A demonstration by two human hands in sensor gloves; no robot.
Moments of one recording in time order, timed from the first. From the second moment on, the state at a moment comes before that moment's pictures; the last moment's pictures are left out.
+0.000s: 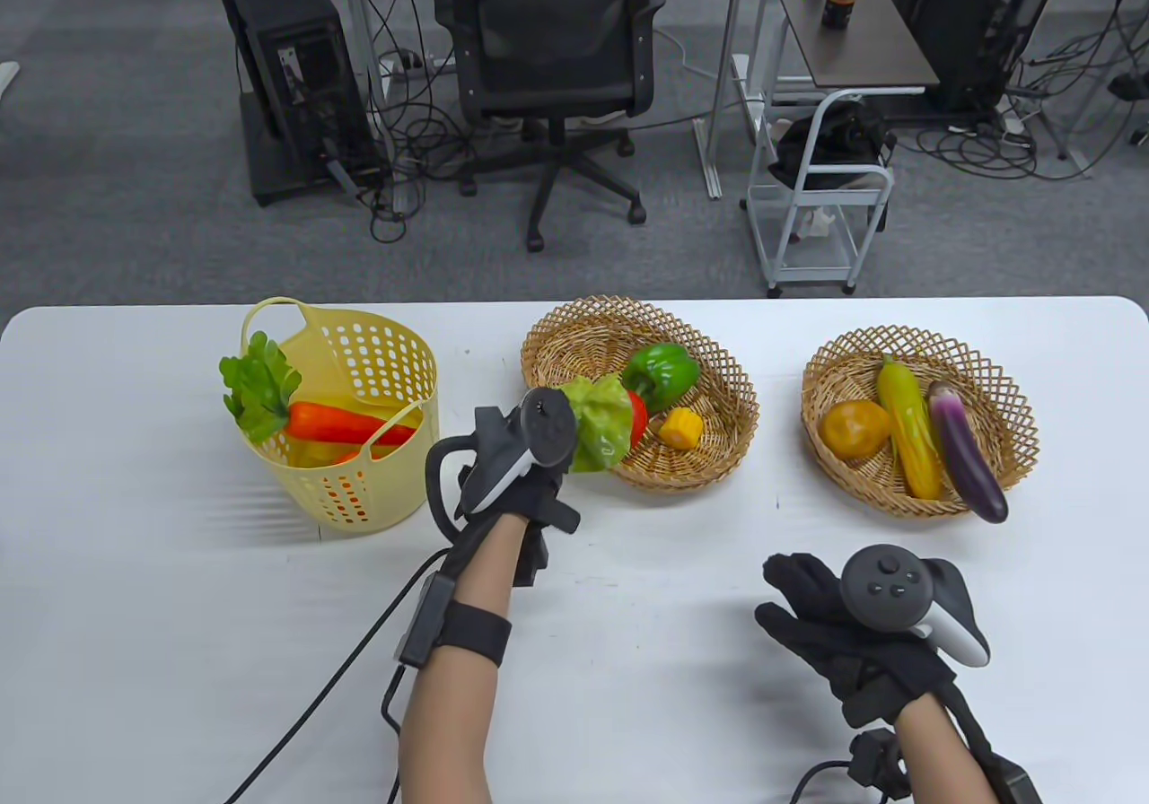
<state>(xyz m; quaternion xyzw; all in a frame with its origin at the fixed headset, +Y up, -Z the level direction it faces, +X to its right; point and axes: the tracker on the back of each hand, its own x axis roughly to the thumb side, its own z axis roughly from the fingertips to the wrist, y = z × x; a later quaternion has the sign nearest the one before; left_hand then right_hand) -0.090 -0.637 -0.445 0.00 -0.03 0.12 0.99 0.223 -0.715 -0.285 0.15 0.19 0.91 0.33</state>
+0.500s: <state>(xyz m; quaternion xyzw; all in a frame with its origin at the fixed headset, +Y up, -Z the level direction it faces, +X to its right) -0.077 -0.660 -0.517 0.00 0.04 0.10 0.99 0.220 -0.718 -0.284 0.14 0.20 0.92 0.31</state>
